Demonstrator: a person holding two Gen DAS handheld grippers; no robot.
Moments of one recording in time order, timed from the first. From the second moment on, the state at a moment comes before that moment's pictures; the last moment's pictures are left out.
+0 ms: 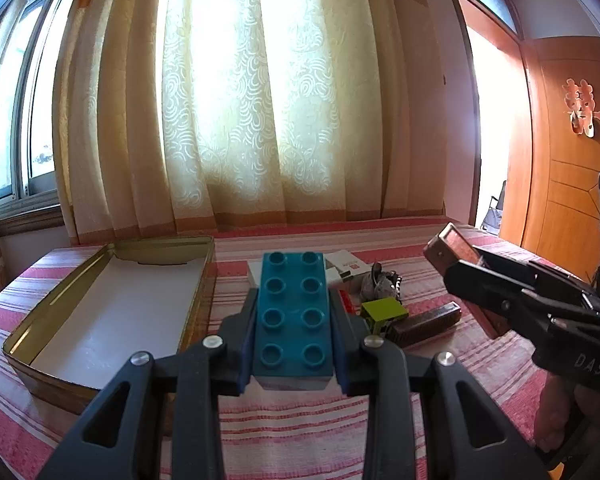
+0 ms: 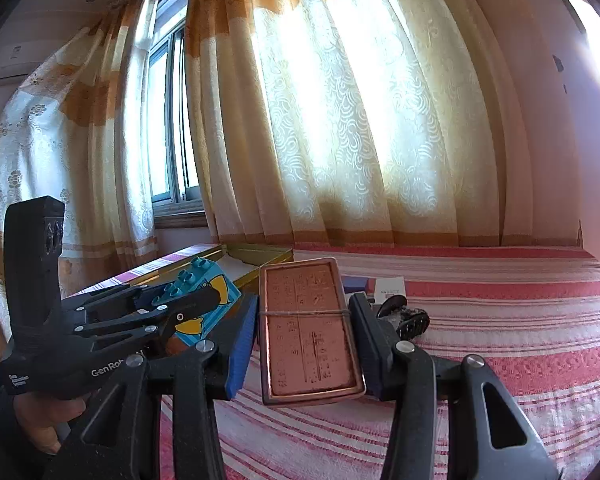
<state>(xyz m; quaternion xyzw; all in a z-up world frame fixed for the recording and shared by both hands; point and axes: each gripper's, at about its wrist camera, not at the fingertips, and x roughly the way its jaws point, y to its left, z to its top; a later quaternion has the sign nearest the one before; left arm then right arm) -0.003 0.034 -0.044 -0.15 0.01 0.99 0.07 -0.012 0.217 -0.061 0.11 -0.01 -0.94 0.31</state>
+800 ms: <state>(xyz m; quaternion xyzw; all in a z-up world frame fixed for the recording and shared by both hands) 0.006 0.022 -0.043 -0.13 0.00 0.99 0.07 -0.009 0.207 -0.060 0.10 -0.01 -0.95 0.31</state>
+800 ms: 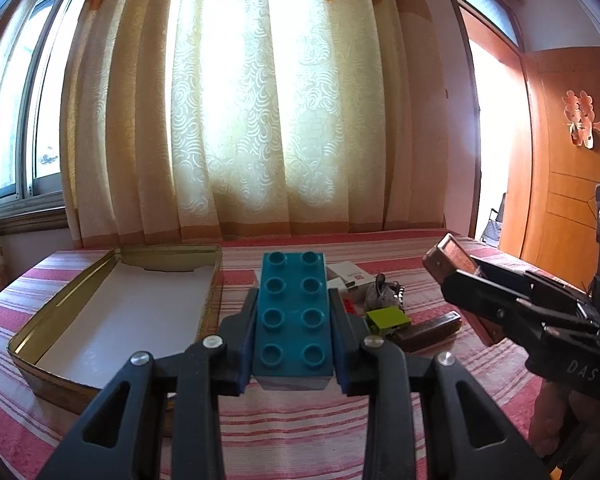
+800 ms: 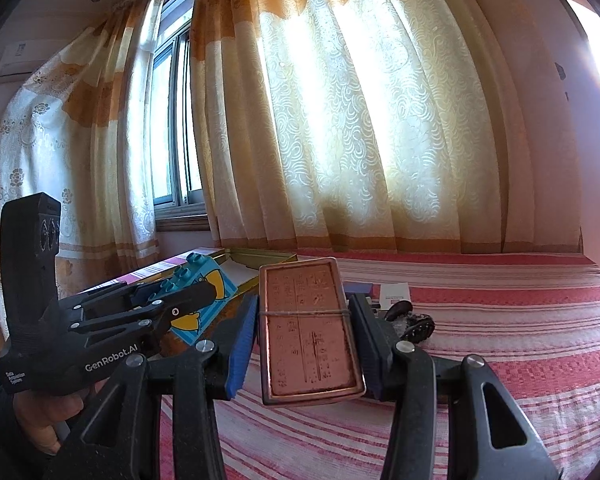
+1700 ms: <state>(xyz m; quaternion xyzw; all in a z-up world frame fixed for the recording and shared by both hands) 0.007 -0.037 -0.044 -0.14 -0.03 0.99 0.01 -0.006 0.155 -0.062 0.12 -0.01 -0.94 0.33</state>
